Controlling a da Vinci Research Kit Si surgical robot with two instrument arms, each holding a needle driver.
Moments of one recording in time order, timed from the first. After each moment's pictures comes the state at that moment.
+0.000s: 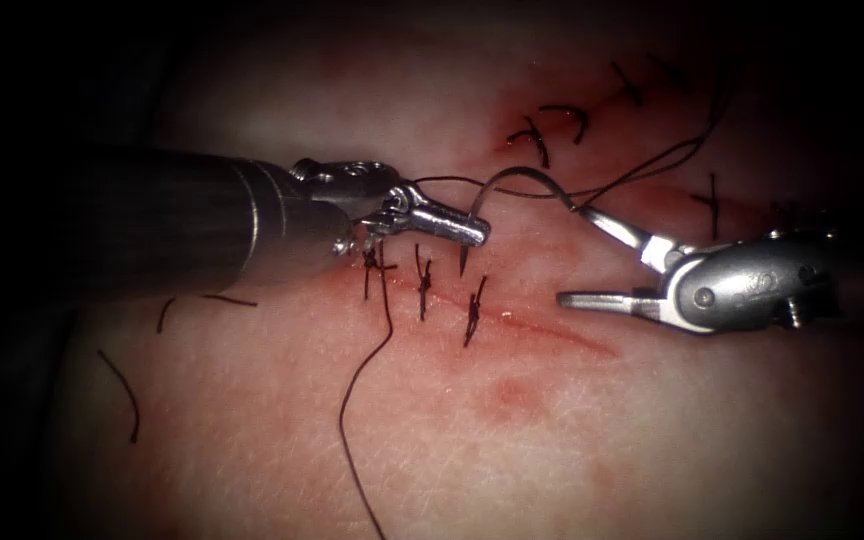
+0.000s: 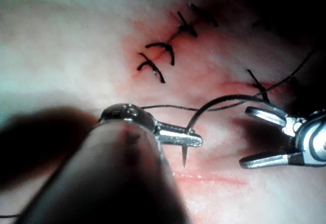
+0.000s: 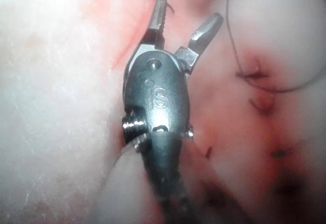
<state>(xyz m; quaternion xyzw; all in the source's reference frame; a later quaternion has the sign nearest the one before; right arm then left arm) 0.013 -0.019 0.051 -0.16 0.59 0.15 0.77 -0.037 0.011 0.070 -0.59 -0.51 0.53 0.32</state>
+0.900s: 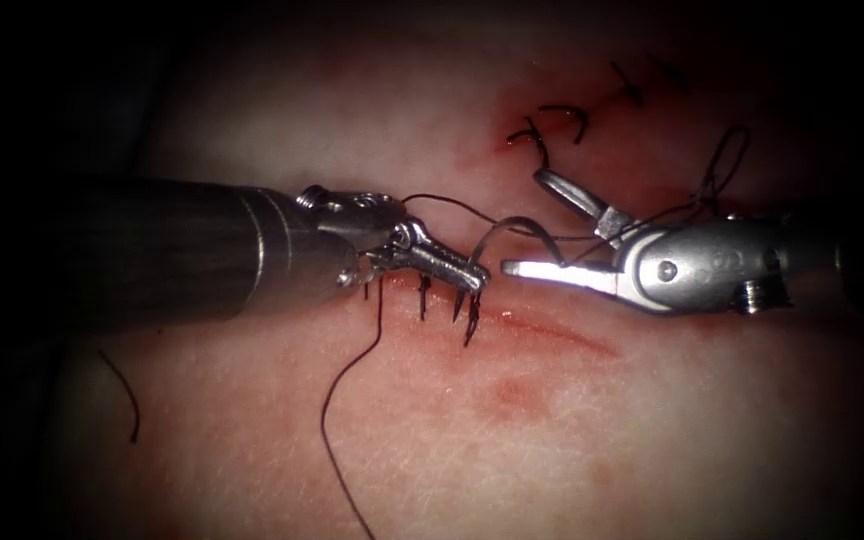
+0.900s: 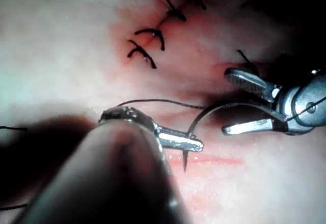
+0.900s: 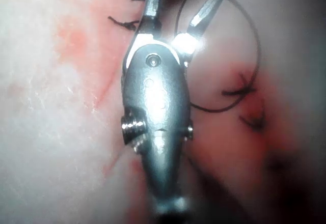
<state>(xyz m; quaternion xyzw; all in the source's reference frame) 0.017 -0.016 0.050 -0.11 0.65 0.19 0.73 -0.037 0.009 0.069 -0.58 -0.55 0.53 0.28</state>
